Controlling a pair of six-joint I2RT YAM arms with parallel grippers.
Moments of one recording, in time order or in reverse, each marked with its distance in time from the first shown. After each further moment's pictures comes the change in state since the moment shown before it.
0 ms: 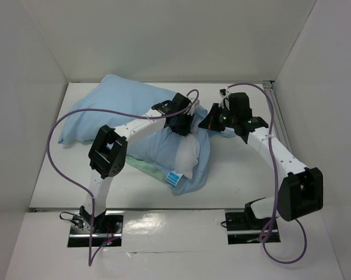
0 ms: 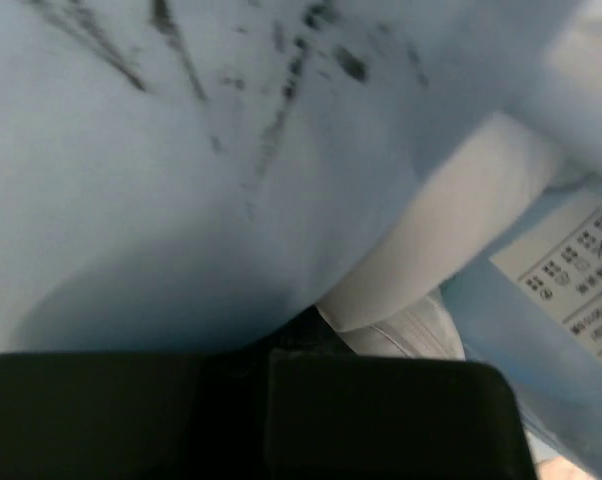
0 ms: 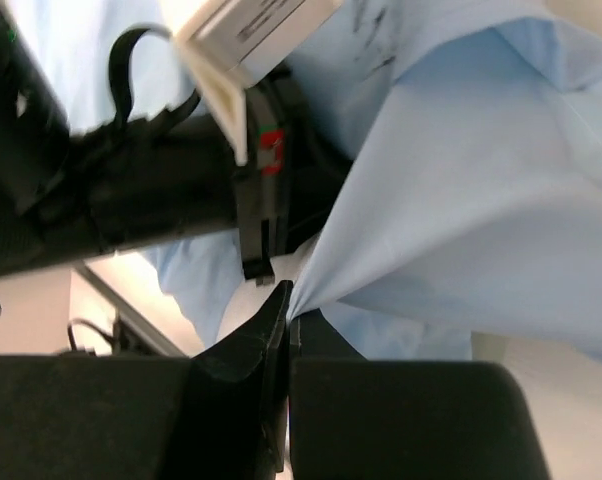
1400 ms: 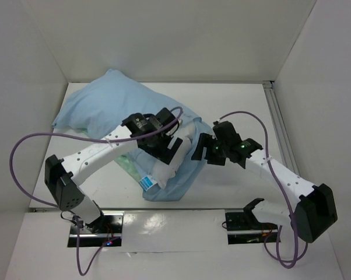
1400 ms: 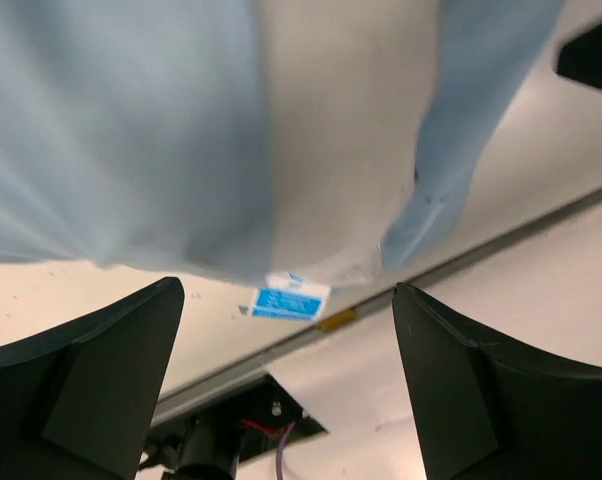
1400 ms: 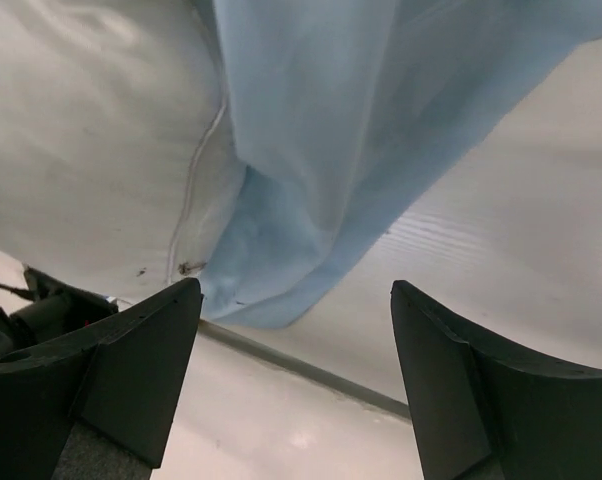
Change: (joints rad) left arm -0.157 -0.527 -0.182 -0.567 -0.271 -0.041; right arm 0.254 -0.212 -0.237 -0.267 0.283 0.154
